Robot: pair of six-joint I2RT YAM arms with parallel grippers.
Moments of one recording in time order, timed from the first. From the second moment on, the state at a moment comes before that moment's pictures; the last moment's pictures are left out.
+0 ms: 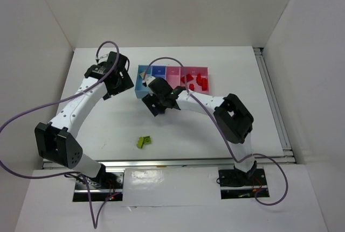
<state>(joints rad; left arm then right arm) -0.30 1.50 1.45 -1.01 -0.38 -0.77 0.85 1.98 1.46 -0.35 0.11 0.06</state>
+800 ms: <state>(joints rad) -0.12 1.40 1.41 -0.97 -0.36 -0.76 0.85 2.12 1.46 -0.21 0.08 -0.01</state>
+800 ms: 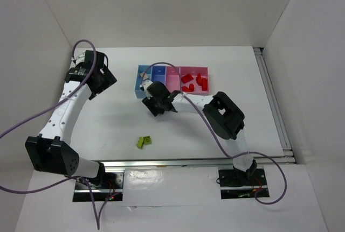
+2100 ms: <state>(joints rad) -0.06 1.28 1.25 -0.90 -0.09 -0.58 0.71 2.28 1.94 -0.29 0.35 0.29</state>
